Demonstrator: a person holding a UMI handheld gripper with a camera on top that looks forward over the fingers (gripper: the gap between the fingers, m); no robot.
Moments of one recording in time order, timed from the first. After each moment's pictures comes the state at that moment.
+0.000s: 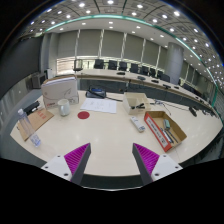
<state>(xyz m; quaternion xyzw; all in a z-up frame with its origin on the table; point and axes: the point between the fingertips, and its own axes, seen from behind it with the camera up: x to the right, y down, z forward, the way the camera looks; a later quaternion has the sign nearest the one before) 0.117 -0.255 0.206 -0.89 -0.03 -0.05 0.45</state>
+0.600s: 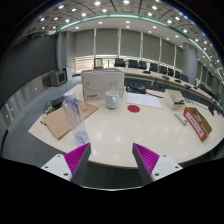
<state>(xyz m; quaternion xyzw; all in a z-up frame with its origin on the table) -0.161 -0.290 0.132 -0.89 -0.09 0.03 0.45</state>
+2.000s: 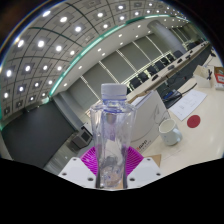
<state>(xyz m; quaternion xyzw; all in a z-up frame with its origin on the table) -0.404 -0.041 0.241 -0.76 0.13 0.32 0.56</state>
